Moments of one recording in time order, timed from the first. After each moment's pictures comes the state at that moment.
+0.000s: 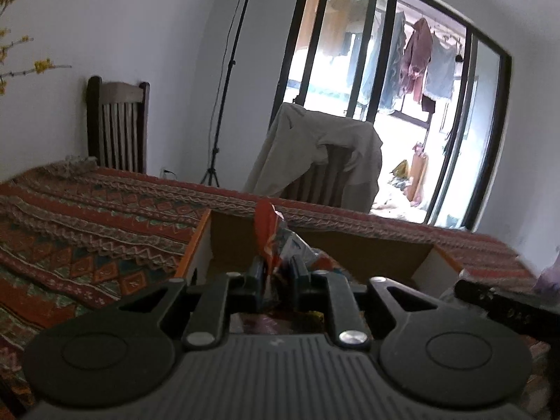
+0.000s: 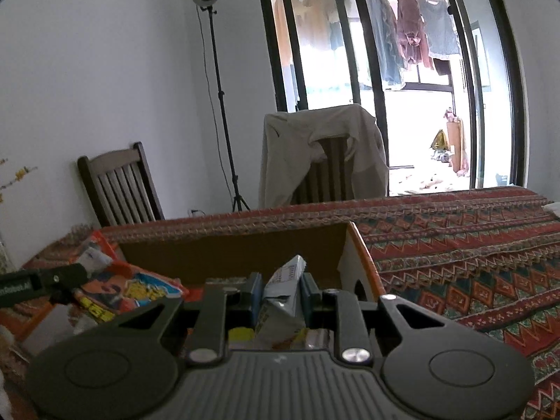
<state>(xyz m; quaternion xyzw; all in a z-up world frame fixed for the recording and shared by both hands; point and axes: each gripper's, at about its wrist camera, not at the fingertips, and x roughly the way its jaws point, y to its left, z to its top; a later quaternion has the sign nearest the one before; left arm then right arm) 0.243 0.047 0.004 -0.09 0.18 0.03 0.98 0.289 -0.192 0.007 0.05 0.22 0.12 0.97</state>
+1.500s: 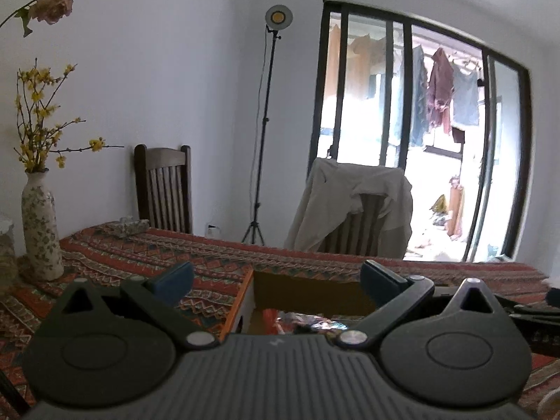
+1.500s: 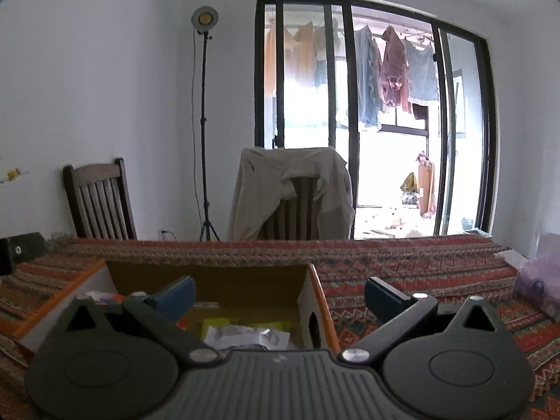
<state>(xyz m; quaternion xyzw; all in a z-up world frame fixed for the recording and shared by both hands) 0.173 0.021 0.057 -0.06 0.10 0.10 0.99 0.237 -0.200 0.054 0.00 0.16 0.07 0.99</state>
